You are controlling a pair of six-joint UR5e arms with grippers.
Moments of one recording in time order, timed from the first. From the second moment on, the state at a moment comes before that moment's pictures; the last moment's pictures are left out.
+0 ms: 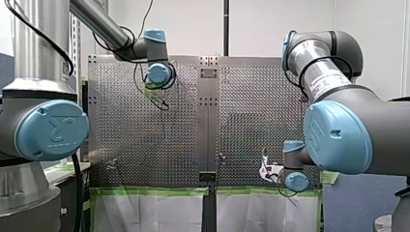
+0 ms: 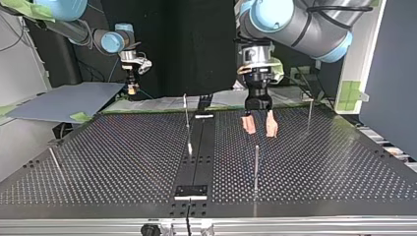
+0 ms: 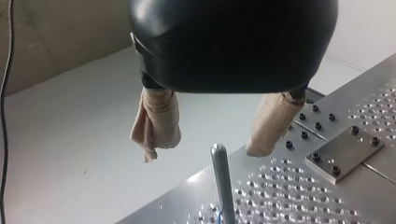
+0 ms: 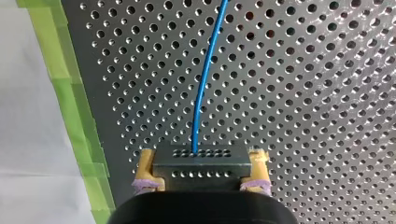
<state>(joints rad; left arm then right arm) -0.43 -1.58 -1.94 -2.50 -2.03 -2.44 1.80 -0.60 1.81 -1.11 1.45 1.68</state>
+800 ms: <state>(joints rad) -0.38 -1.68 -1.93 -2.49 -1.98 -2.50 1.80 -0.59 1.81 -1.11 1.45 1.69</state>
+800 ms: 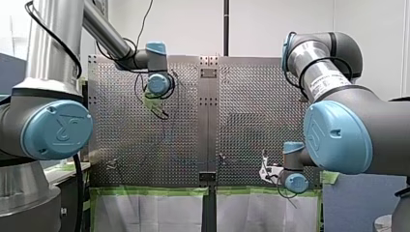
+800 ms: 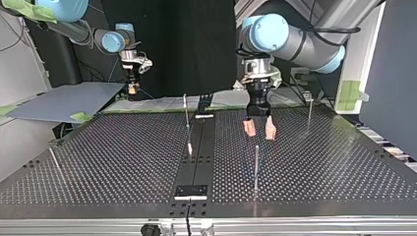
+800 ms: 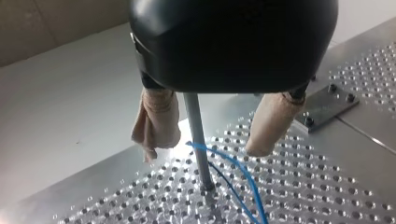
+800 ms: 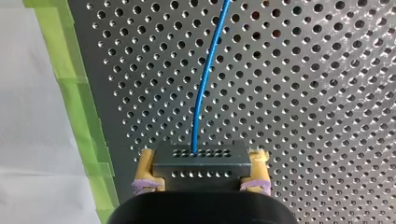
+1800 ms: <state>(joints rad) -0.26 -1.83 -1.68 -2.62 -2.05 -2.45 1.80 -0.59 1.81 -1.12 1.44 1.69</state>
